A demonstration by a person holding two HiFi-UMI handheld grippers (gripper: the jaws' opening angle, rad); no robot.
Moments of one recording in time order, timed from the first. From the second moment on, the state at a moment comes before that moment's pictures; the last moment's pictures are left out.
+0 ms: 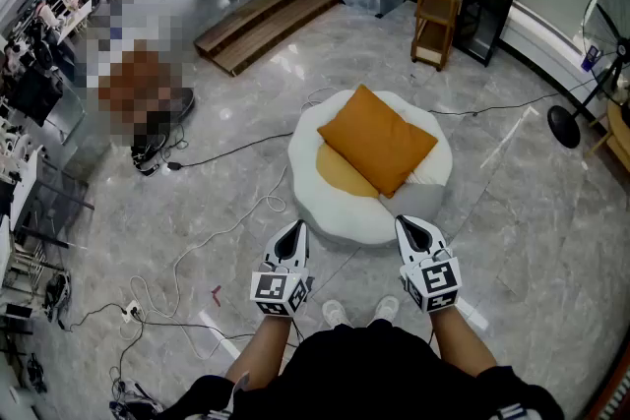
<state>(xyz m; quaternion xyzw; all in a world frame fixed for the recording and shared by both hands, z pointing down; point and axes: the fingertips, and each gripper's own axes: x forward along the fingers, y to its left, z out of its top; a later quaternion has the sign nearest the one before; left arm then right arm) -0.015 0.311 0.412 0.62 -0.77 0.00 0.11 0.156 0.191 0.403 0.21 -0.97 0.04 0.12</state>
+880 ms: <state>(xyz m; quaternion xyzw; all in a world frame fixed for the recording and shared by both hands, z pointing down) -0.049 0.346 0.402 0.66 -0.75 0.01 0.08 0.130 0.217 0.400 0.28 -0.95 0.06 0.09</state>
